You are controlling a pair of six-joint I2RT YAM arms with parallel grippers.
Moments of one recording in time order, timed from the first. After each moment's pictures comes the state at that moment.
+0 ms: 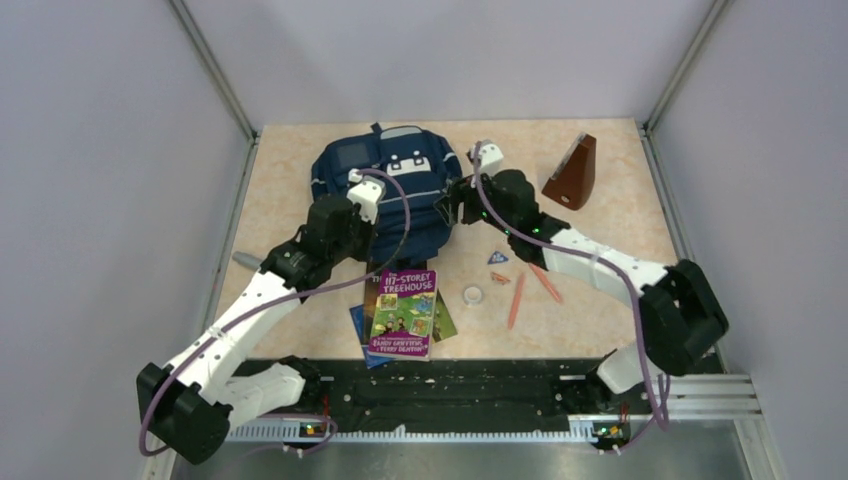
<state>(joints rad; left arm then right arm) -0.51 1.04 0.92 -0.45 -0.06 0.00 0.67 1.54 1.04 0.23 -0.03 0.19</state>
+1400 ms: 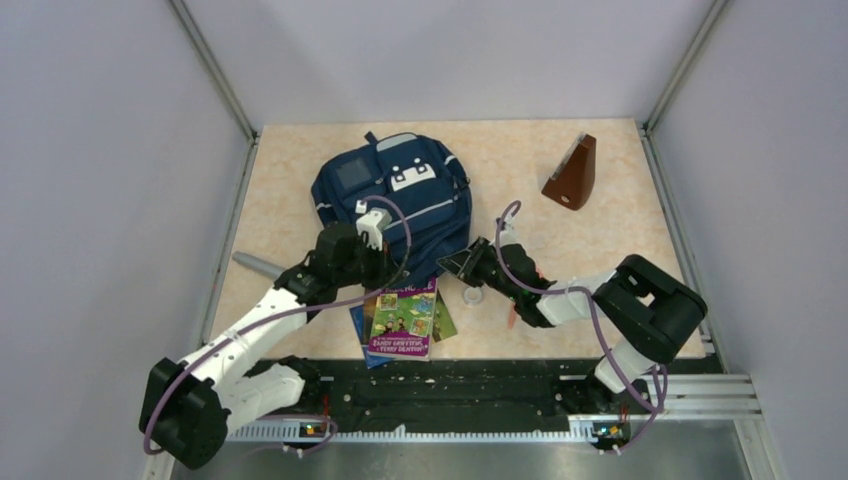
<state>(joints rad) -0.51 1.04 0.70 -0.28 0.34 -0.31 0.78 1.59 0.47 0.86 0.00 1.10</state>
